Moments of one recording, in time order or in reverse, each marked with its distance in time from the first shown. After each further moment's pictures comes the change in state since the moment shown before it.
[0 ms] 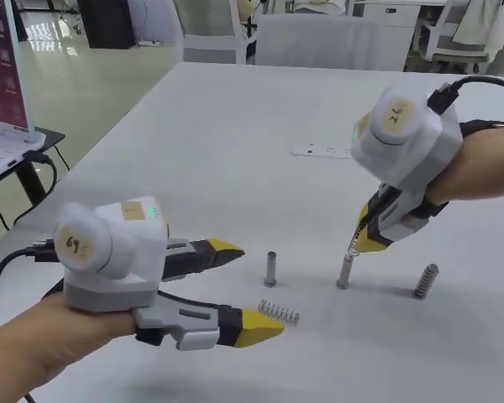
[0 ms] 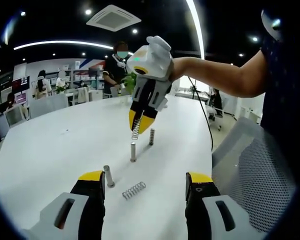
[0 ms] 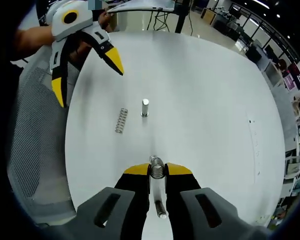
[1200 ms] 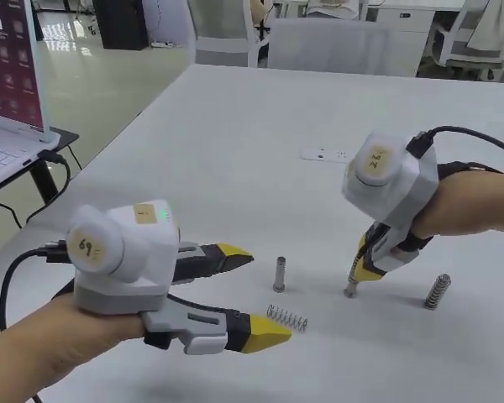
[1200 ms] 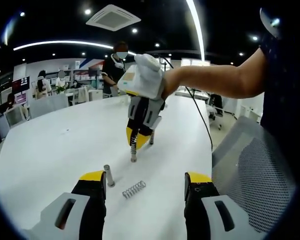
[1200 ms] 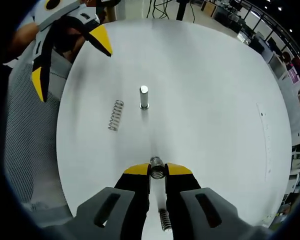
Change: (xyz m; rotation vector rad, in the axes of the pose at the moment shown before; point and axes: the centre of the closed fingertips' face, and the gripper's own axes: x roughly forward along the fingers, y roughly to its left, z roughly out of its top) left arm -0.002 0.001 0.000 0.006 0.007 0.003; right arm 0.043 0.005 -0.010 0.028 0.059 0.032
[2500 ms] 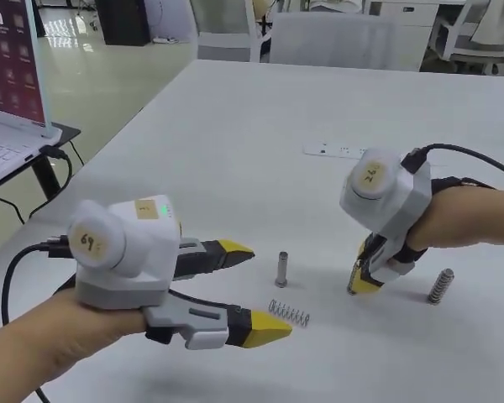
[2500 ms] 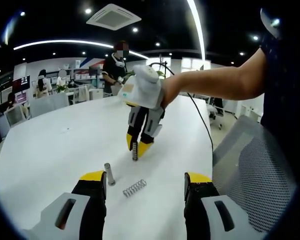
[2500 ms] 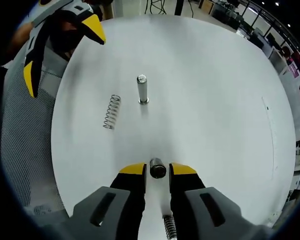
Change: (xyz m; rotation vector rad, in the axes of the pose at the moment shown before) left arm 0.000 0.001 -0.003 -0.003 0.007 0.003; right arm 0.021 -0.001 -0.009 0.030 -0.001 0.012
